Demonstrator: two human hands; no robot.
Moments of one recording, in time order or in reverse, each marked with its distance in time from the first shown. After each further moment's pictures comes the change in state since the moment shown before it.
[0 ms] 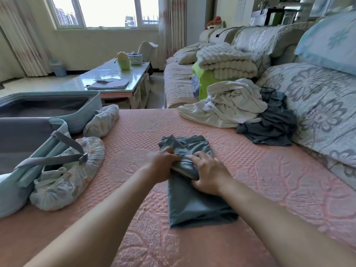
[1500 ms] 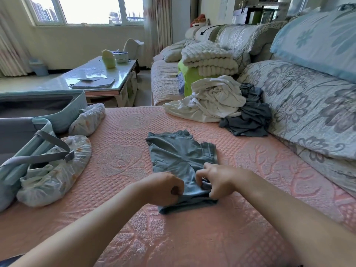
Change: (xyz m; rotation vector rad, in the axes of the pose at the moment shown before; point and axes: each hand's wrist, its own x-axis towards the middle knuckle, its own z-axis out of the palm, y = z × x) left_hand -0.061 0.062 -0.005 -0.370 -0.213 0.337; right_hand -0.073 0.031 -0.053 0.046 -0.579 0.017
